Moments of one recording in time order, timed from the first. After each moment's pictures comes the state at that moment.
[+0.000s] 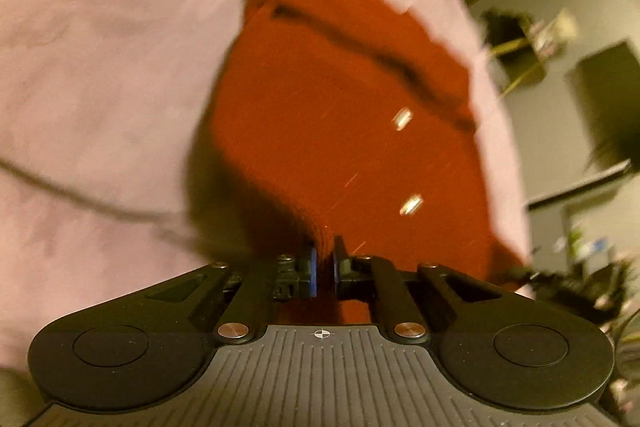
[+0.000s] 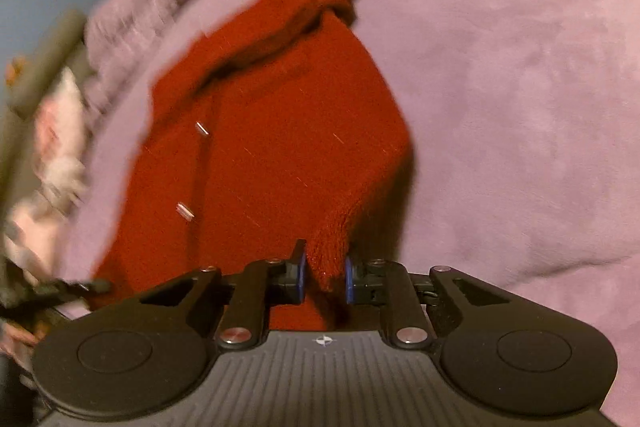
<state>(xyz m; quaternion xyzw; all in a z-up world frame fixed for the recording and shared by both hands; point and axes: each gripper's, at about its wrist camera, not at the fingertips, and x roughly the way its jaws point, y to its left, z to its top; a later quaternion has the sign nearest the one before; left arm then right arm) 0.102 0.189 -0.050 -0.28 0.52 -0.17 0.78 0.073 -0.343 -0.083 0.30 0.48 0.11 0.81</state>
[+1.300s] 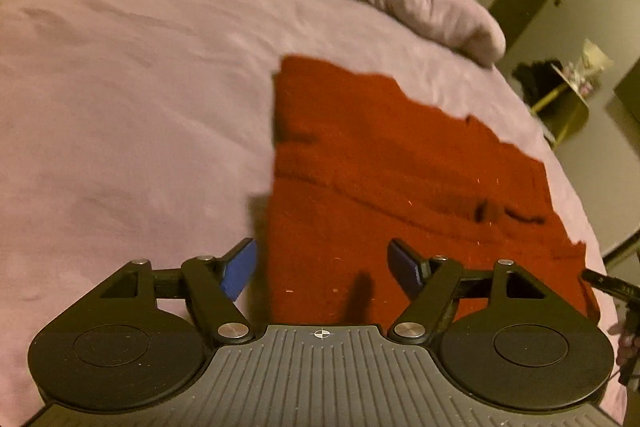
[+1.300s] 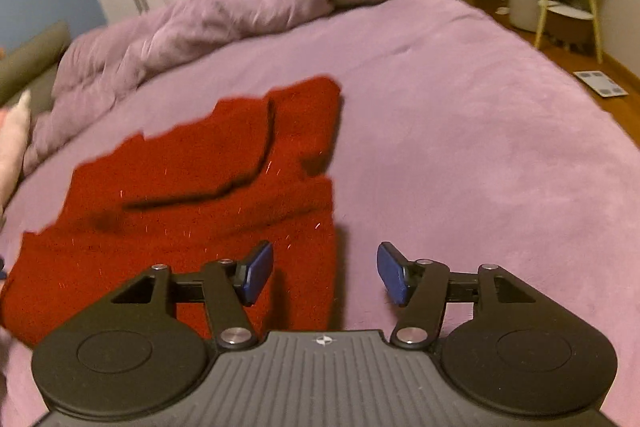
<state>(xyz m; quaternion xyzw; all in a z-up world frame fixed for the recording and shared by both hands) 0.232 0.193 -0.081 -0.18 0.42 -0.09 0.88 0.221 -0.345 -0.115 0.12 0.37 0.04 0.92</state>
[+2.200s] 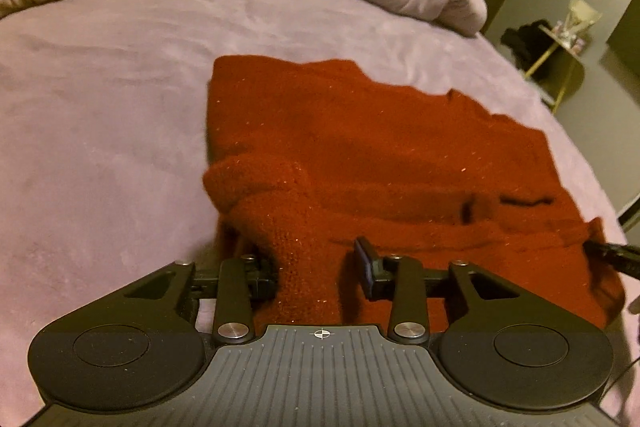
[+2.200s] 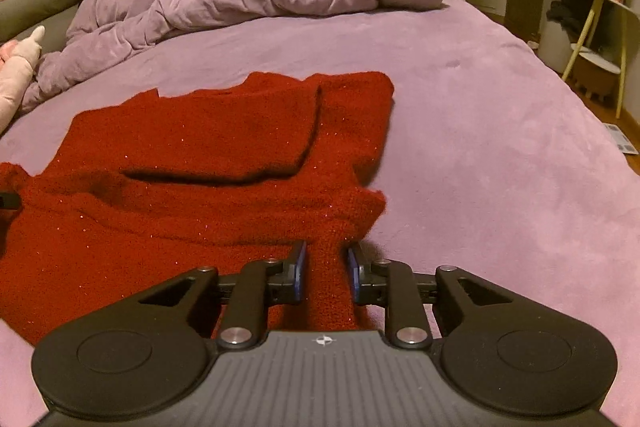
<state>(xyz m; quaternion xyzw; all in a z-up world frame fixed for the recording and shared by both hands) 0.264 0.133 -0.085 -0.11 0.42 -0.10 0.89 0.241 -0.294 -0.111 0.00 0.36 0.05 0.93</state>
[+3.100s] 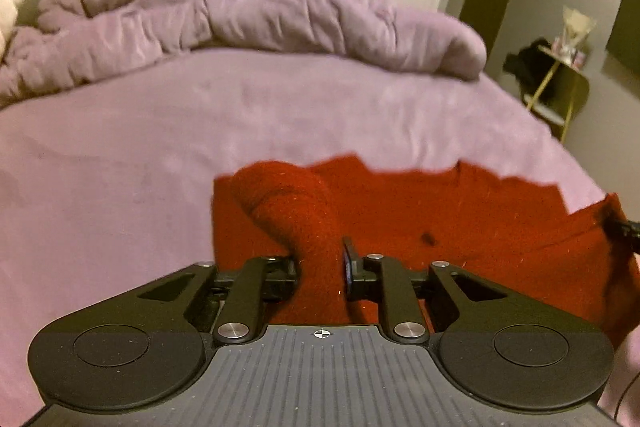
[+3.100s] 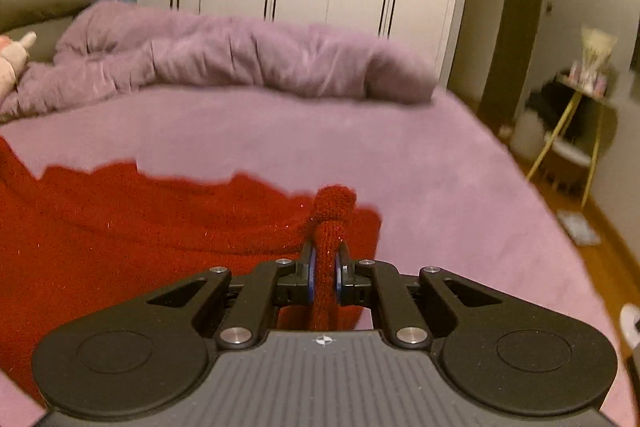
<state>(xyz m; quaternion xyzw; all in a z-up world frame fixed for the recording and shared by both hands) 0.316 0.125 -0.045 -0.06 0.35 -0.09 0.93 0.290 -0.266 -0.069 -0.06 0.29 0.01 0.96</state>
